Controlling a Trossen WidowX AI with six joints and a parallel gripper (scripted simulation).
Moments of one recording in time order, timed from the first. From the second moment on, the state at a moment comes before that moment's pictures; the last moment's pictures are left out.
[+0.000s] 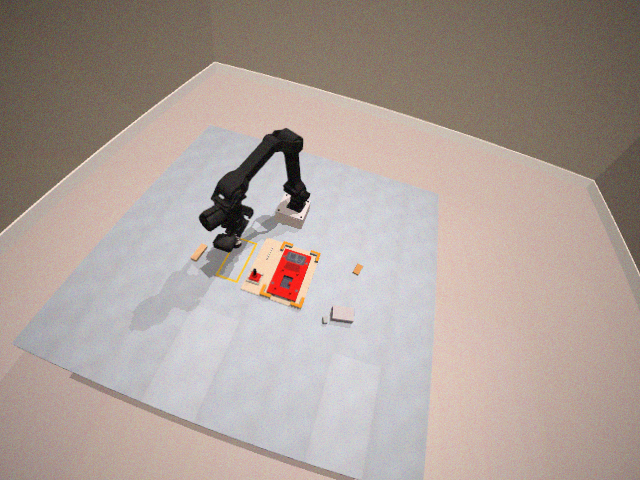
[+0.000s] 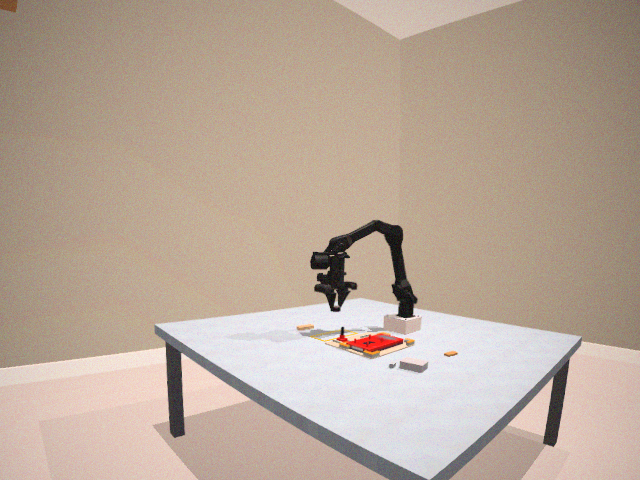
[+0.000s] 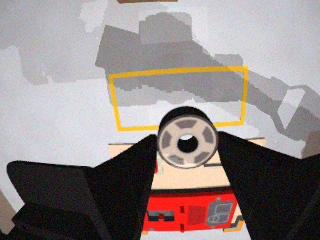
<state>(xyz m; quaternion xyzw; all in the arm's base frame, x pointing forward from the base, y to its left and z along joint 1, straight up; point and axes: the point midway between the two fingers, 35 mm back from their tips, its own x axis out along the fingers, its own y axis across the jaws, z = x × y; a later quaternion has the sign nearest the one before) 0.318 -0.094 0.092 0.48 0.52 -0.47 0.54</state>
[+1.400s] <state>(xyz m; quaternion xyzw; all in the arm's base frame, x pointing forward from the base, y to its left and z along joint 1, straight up) 0.316 -0.096 -0.002 0.47 0.53 -0.47 0.53</state>
